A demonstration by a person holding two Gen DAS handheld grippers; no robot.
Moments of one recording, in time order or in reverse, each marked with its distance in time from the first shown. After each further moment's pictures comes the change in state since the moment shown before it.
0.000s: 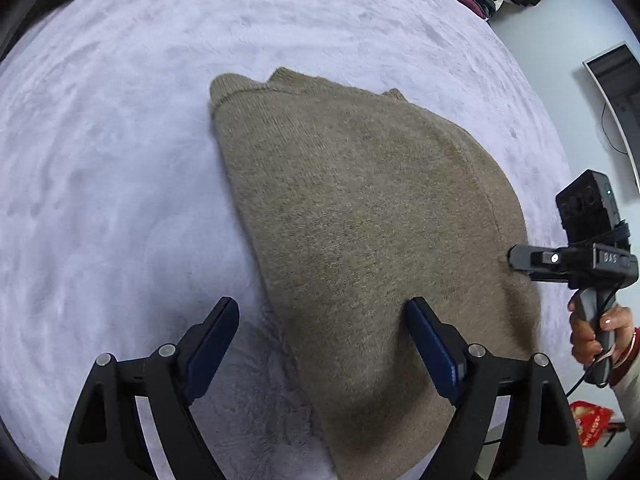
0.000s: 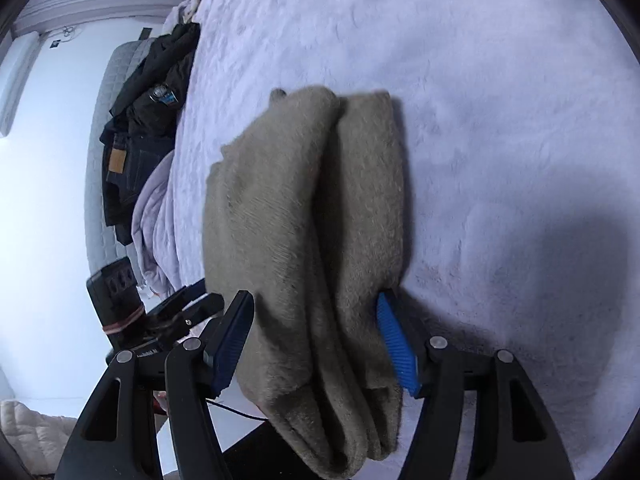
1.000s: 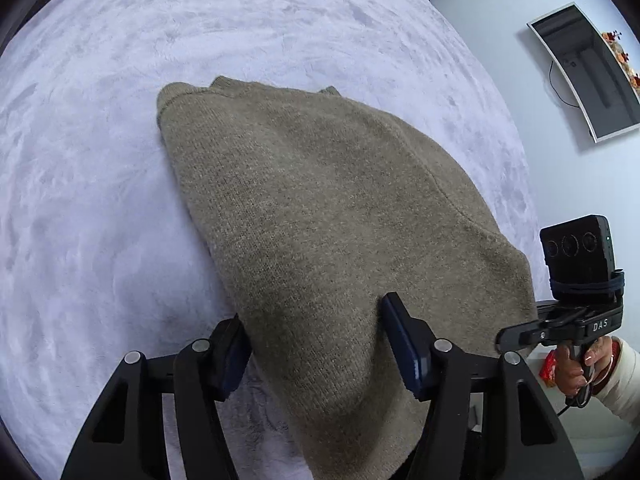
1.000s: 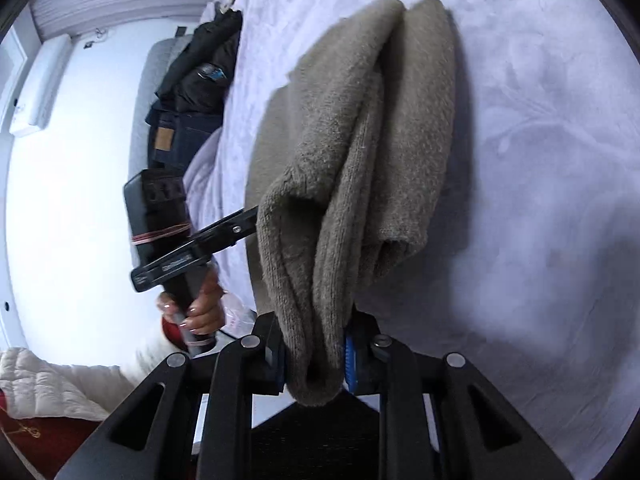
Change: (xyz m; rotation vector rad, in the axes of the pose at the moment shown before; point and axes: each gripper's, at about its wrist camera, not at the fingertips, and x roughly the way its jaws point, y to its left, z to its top) left arm -0.029 -0.008 0.000 0.176 0.071 -0.124; right arm -0.005 0.022 -0.110 -0.002 -0.030 0.188
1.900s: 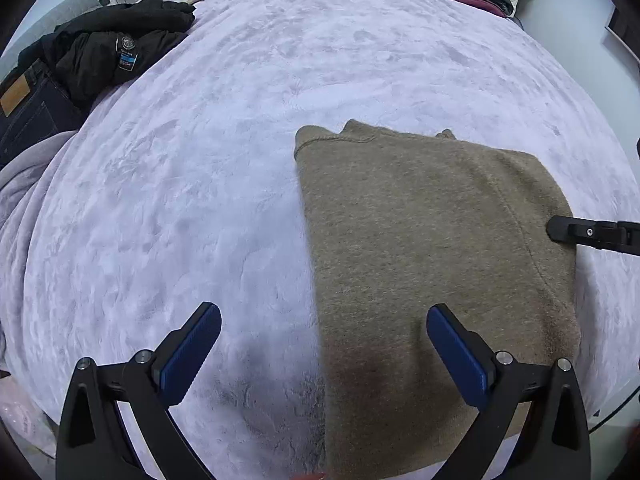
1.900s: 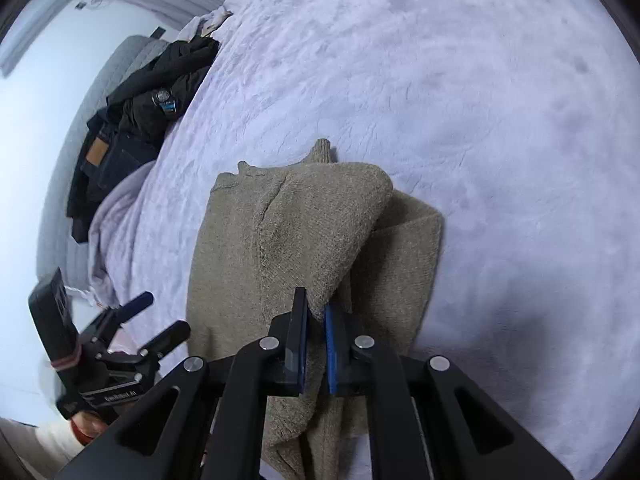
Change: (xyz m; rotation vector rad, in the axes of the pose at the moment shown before) left arm -0.017 -0.023 -0.022 -0.096 -0.190 0.529; right arm -0.015 0.040 0.069 -0.239 -0.191 -0.451
